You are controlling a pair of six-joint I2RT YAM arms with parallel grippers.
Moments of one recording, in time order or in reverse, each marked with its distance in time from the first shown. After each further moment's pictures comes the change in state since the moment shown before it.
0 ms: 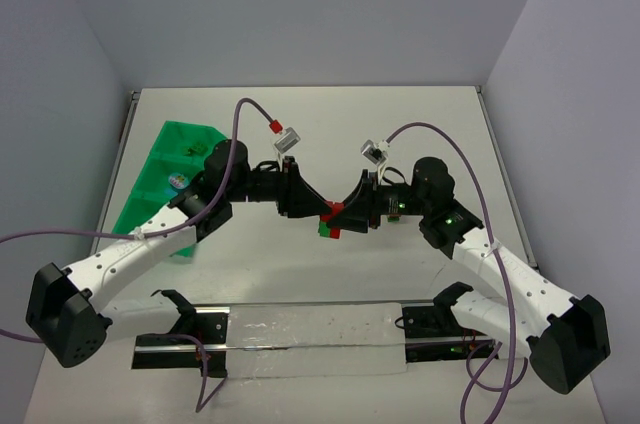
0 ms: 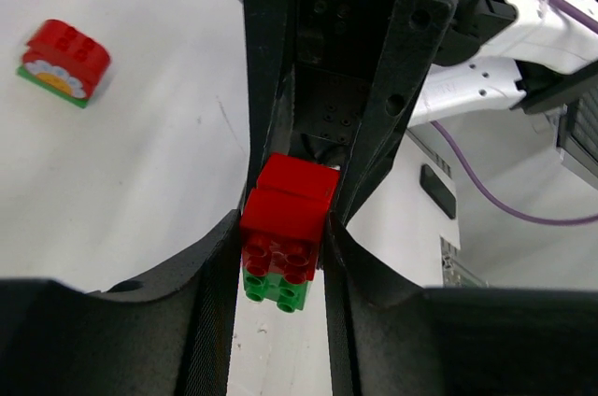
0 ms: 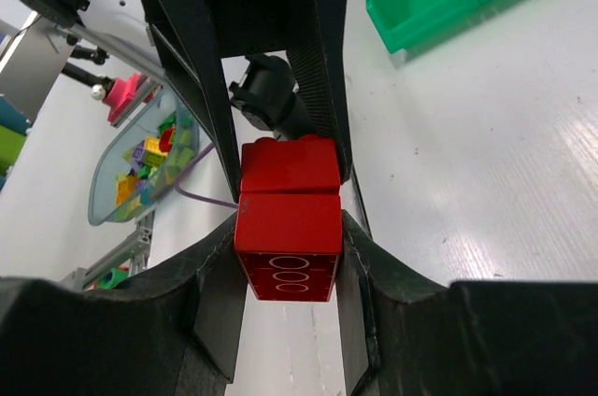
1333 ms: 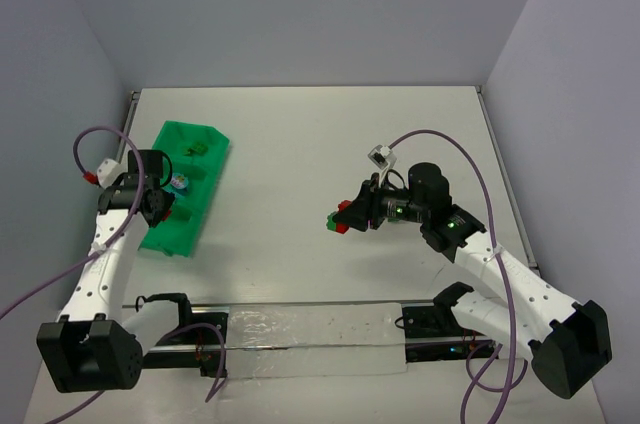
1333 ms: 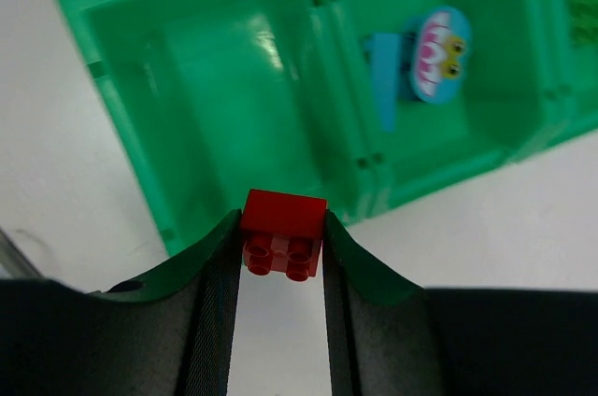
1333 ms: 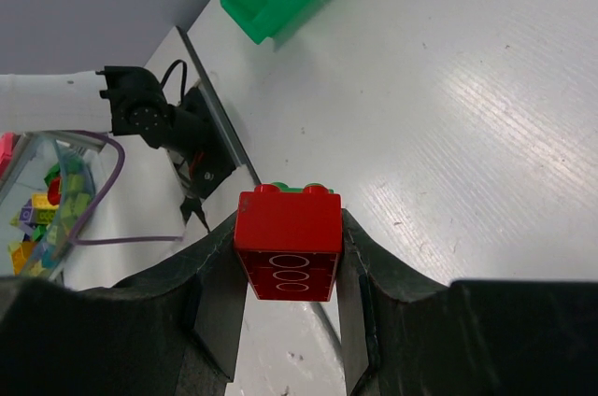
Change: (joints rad) left arm 0.728 -0.132 0.000 -0.984 -1.231 -0.336; right arm 0.000 -0.032 -0.021 -0.222 0.295 -0.126
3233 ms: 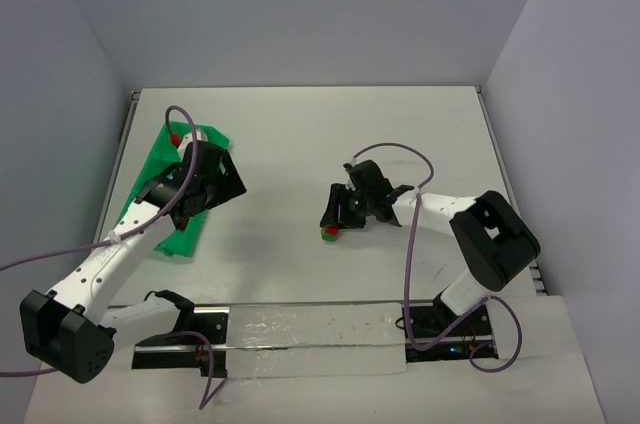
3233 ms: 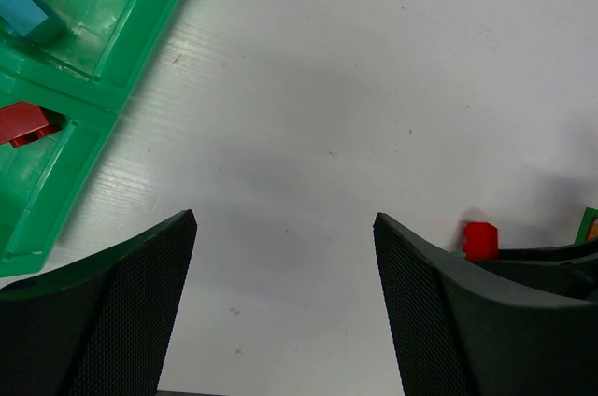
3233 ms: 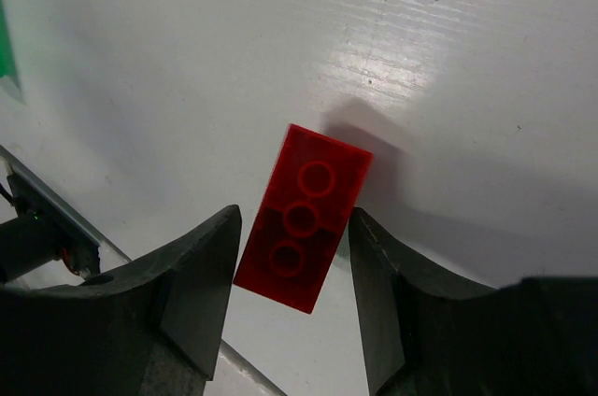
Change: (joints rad) left arm -0.468 0.064 0.079 0.140 0.171 0.199; right arm 0.070 0.673 0.117 0.008 0.329 0.206
